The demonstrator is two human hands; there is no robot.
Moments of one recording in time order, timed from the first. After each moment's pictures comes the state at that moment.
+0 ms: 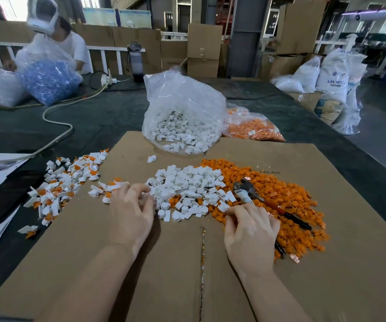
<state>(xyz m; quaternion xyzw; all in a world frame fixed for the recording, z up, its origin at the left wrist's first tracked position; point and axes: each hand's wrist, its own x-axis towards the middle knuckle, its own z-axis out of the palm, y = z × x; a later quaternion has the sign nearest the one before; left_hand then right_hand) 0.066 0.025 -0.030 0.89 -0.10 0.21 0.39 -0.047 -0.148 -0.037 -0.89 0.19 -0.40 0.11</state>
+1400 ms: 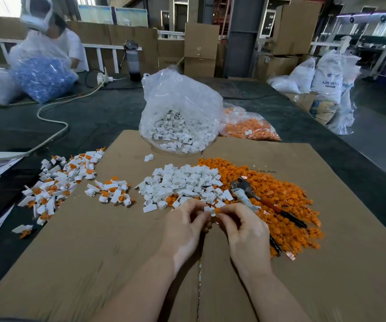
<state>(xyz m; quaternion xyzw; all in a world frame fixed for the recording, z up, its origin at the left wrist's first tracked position) 0.017 -0.045 -0.030 0.75 -0.17 -0.10 0.63 -0.053 -0.148 -0.027 -0.85 0.11 -0.37 0.36</state>
